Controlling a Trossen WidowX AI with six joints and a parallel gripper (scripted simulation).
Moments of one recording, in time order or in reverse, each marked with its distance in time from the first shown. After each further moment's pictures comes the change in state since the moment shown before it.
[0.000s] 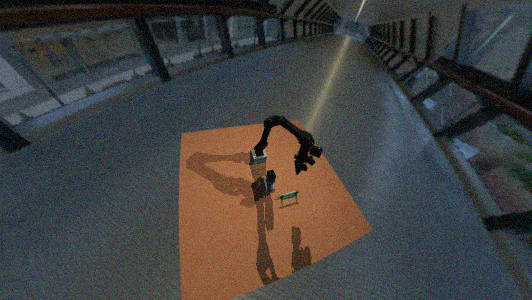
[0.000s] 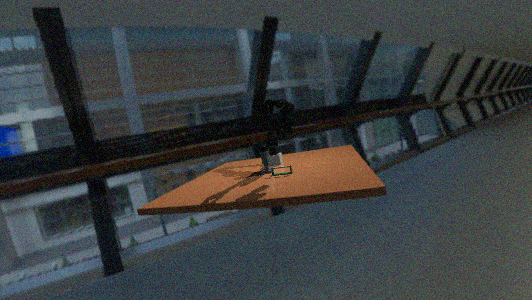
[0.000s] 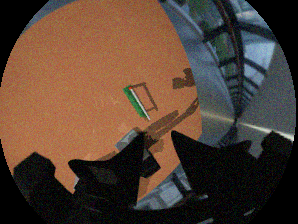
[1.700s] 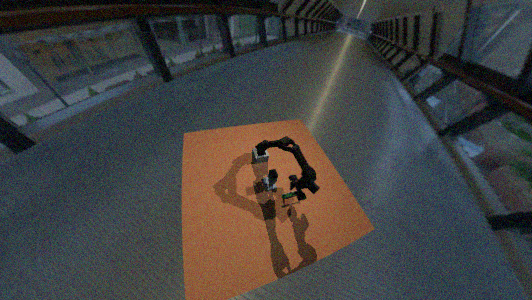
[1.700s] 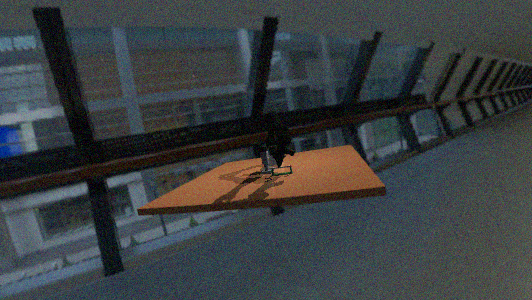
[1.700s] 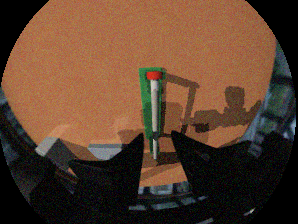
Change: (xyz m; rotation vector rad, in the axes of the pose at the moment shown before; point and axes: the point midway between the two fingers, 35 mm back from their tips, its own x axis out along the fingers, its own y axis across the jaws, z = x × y) arm 0.188 0.015 0.014 -0.521 0.127 0.411
